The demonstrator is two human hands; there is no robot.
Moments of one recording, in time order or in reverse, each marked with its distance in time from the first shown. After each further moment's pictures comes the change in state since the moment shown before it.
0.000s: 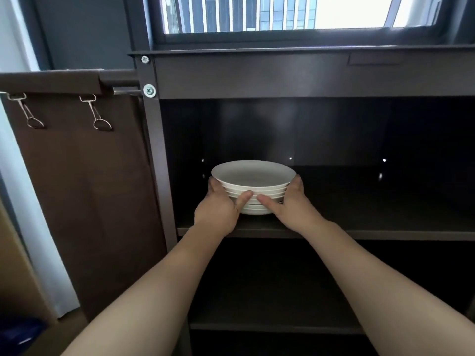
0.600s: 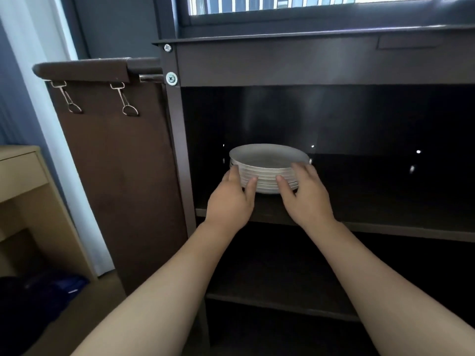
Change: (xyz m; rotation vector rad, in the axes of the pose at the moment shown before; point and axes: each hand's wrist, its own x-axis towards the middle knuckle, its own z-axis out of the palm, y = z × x) left_hand -0.041 0.011 -0.023 -0.092 0.199 0.137; right_hand -0.030 -0.027 -0.003 -0.176 0.204 -0.276
